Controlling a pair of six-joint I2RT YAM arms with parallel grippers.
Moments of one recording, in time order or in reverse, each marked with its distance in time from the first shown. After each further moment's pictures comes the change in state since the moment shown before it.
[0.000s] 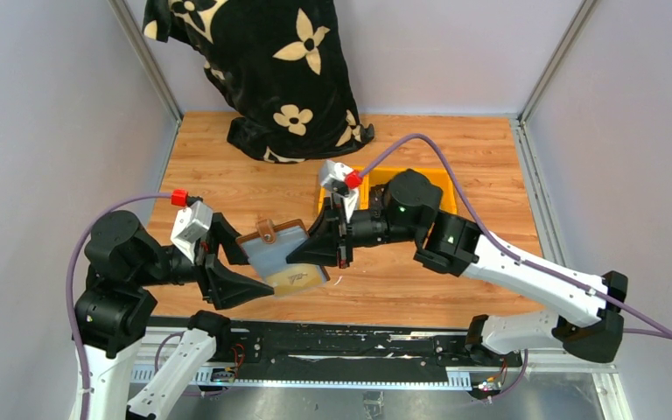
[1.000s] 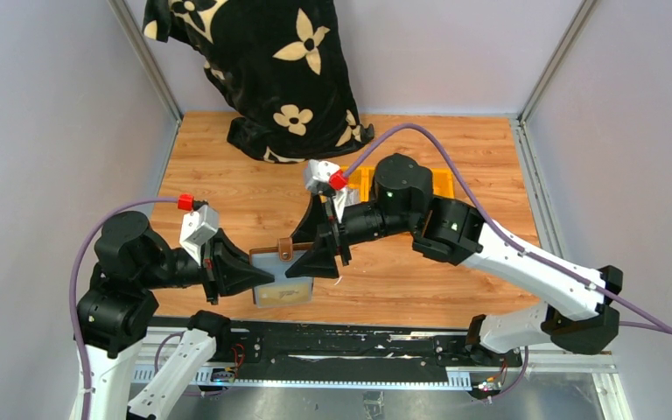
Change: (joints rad) left arm 0.000 -0.015 -0.019 -0.101 -0.074 0.093; right arm 0.024 0.021 0.119 -0.140 -0.020 -0.069
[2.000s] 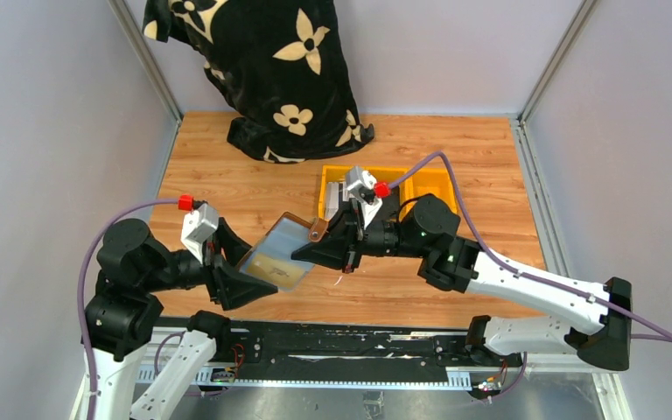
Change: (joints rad) left arm 0.000 -0.049 -0.071 0.070 -0.015 -0.092; right arm -0.006 -0.153 -0.388 0.490 0.141 0.178
